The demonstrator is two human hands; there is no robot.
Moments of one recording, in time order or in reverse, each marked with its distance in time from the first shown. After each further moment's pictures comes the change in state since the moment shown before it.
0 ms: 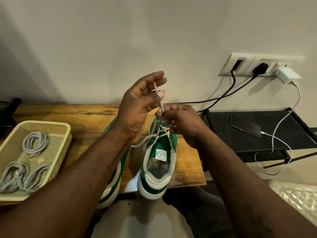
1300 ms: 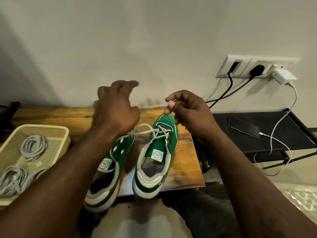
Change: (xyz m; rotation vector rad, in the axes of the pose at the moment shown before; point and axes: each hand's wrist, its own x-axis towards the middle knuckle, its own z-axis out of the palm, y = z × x) left_hand 0.006 0.011 -0.038 1.301 0.084 -0.011; right_hand -0.006 -0.009 -0.028 -0.128 0.038 -0.336
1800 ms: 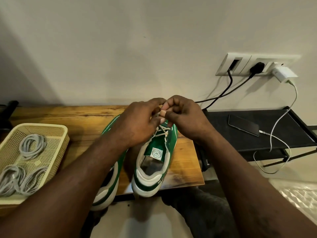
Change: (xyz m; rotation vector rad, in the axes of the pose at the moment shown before) left_hand -0.013 0.027 0.026 -0.212 -0.187 0.232; right_hand 0.000 0.005 0.008 -0.208 -0.045 0.029
